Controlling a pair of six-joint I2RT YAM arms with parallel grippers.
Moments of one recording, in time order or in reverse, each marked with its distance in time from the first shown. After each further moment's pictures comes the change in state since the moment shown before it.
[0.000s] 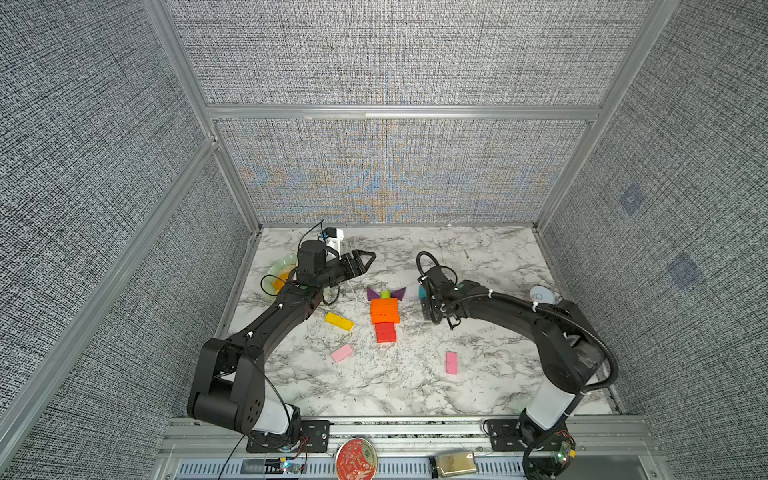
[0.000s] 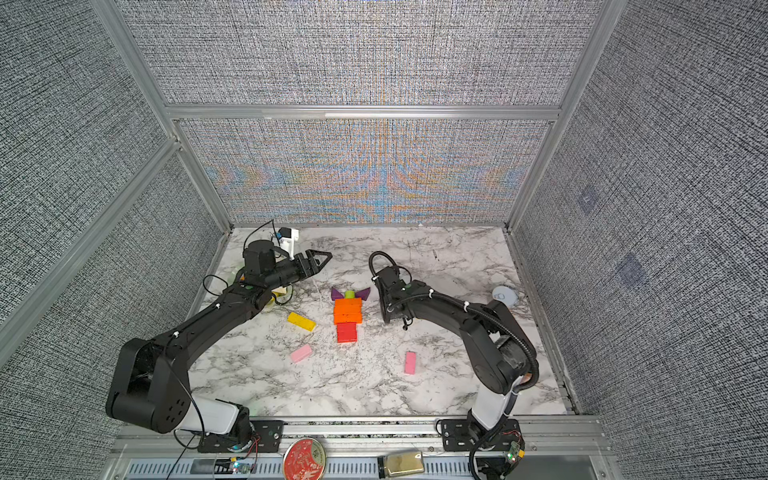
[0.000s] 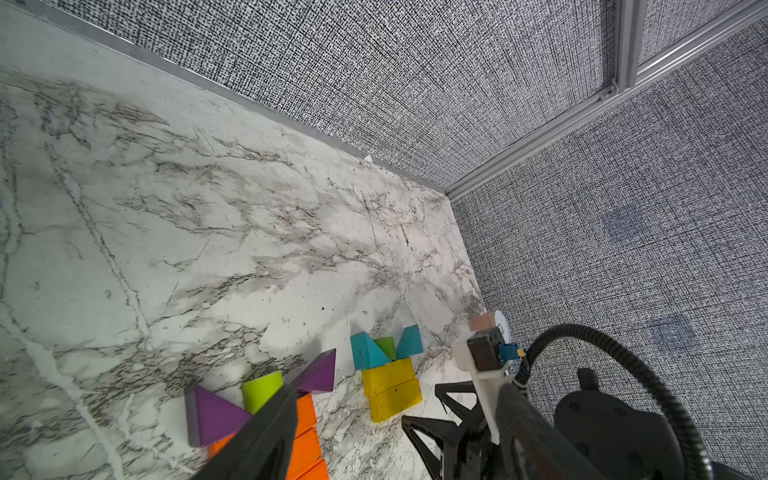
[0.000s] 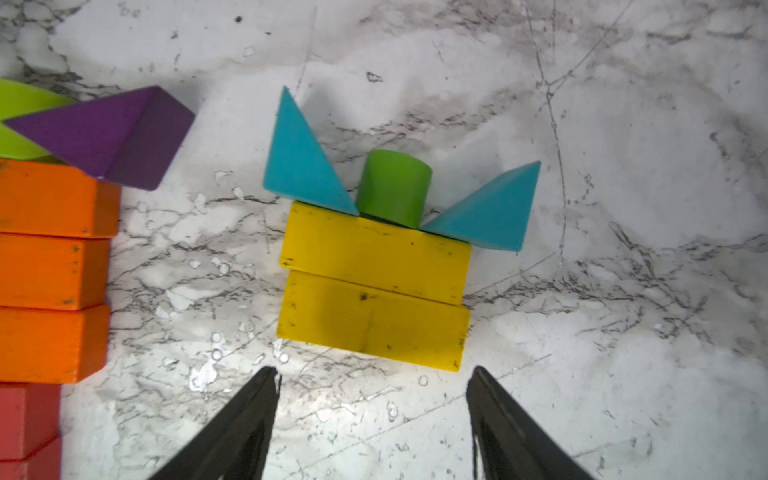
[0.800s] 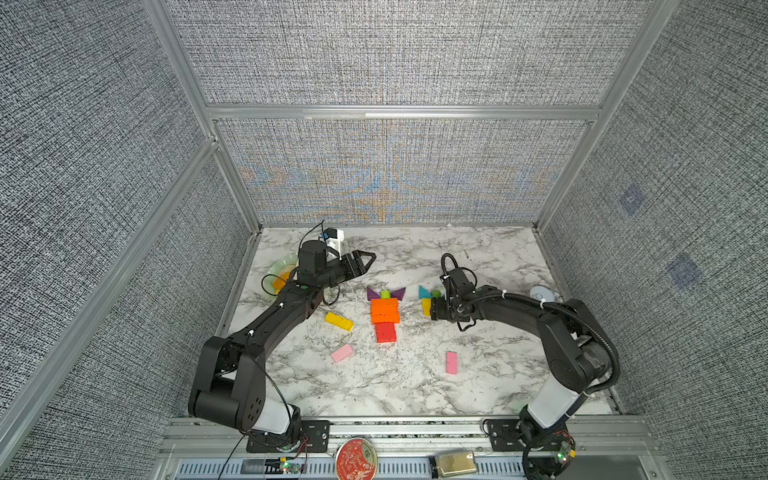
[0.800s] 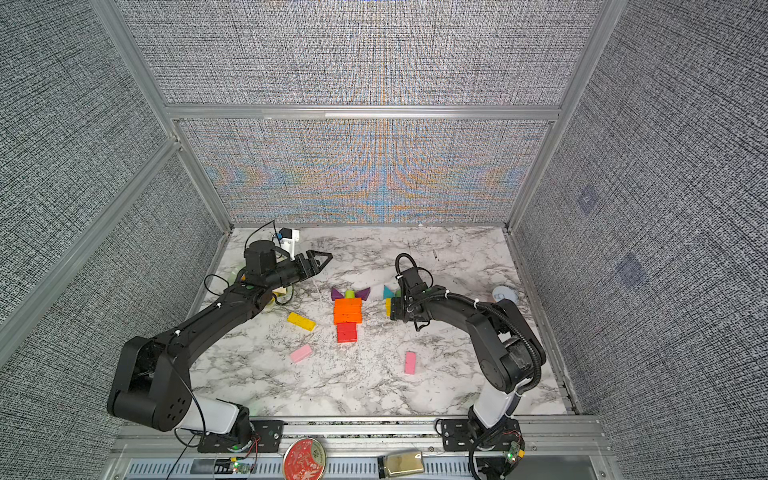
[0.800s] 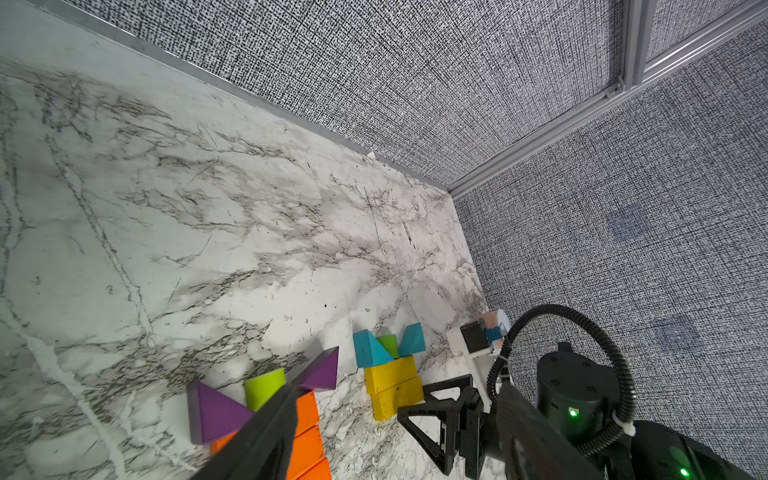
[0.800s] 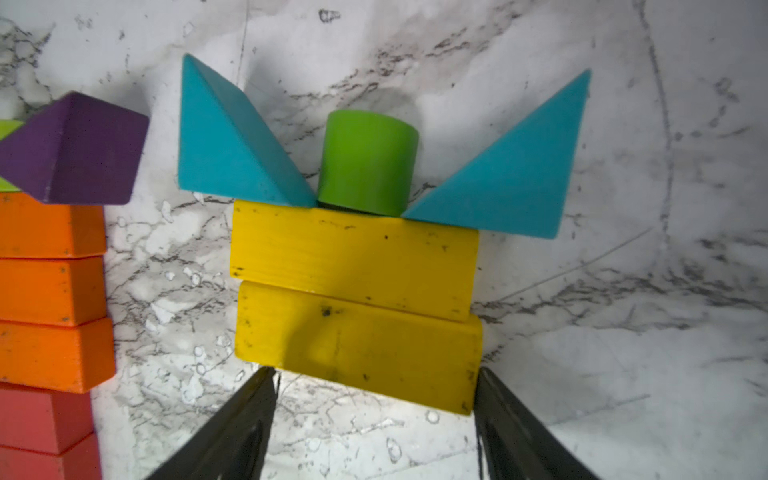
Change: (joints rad) left arm -0.001 0.010 0.000 0.000 0.000 0.000; right arm -0.128 0.002 -0.121 0.185 -0.261 0.050
